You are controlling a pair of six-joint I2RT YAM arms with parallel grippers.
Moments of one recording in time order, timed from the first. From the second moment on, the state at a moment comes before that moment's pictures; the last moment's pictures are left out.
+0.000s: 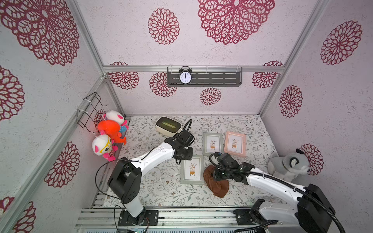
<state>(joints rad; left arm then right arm) -0.70 1.74 1.33 -0.73 0.01 -0.52 0.76 1.18 0.66 -0.51 -0.09 0.55</state>
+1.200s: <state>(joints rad) -0.52 1.33 0.89 -0.62 -0.02 -0.67 0.93 1.65 1.03 -0.19 -0.26 0.71</state>
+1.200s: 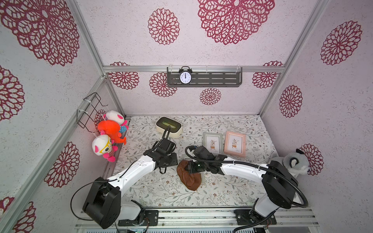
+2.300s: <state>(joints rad) -0.35 0.99 0.51 -0.42 0.00 -0.80 0.88 2.06 1.28 0.41 -0.55 1.09</state>
